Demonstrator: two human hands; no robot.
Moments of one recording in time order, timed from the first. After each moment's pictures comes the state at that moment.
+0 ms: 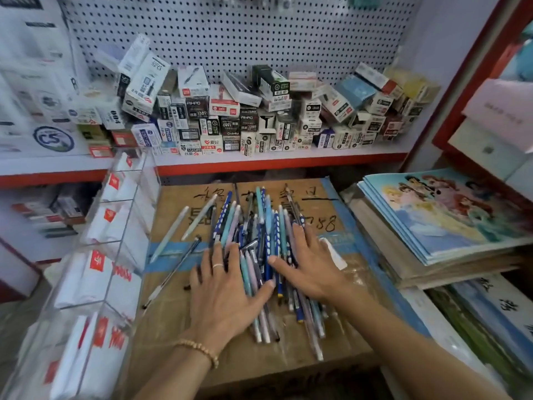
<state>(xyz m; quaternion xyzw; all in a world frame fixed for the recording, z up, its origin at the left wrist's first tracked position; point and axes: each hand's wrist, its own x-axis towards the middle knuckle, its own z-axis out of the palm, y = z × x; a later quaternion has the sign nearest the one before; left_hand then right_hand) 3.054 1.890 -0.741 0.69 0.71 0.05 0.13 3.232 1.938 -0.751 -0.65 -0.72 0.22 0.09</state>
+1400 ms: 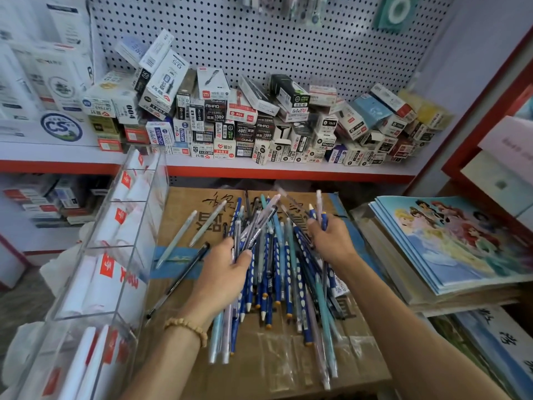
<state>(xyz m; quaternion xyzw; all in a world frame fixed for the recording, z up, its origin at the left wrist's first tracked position) 3.032 1.923 -0.716 0.52 0.65 0.33 0.45 3.229 2.001 -0.721 -0.70 -0.52 0.34 0.35</state>
